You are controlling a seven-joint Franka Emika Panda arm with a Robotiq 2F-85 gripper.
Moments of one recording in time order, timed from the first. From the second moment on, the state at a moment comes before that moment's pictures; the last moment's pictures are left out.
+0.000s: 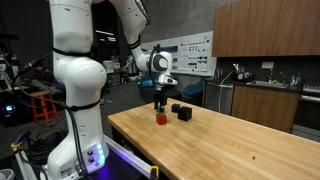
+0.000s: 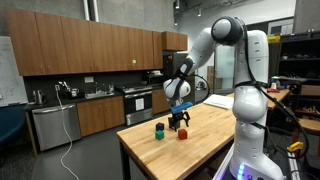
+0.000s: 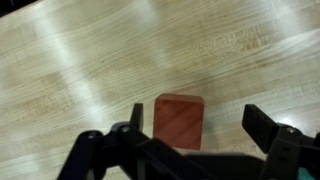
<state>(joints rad) -0.03 0.05 -0.07 -2.52 -0.09 2.30 0.51</state>
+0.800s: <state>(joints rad) -0.06 0.12 -0.10 -2.53 -0.09 2.39 0.50</state>
